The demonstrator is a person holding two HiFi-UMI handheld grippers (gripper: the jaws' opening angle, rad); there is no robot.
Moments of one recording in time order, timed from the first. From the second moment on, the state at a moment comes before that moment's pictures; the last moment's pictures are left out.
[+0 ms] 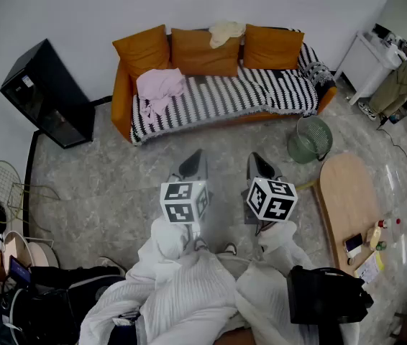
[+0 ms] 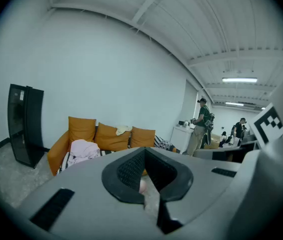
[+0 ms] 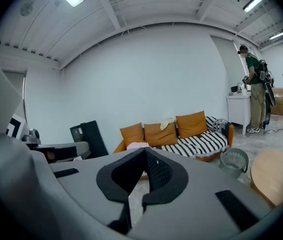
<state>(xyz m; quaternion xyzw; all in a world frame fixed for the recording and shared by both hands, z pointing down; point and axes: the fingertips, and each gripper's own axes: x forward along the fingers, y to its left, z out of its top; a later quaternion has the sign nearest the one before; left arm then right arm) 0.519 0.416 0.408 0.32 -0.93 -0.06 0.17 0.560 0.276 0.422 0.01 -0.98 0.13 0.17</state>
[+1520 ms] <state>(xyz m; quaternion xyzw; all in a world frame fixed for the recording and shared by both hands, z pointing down) 0.388 0.472 0.447 0.30 -0.93 -0.06 0.19 0.422 0.326 0.459 0.00 -0.97 0.14 0.20</state>
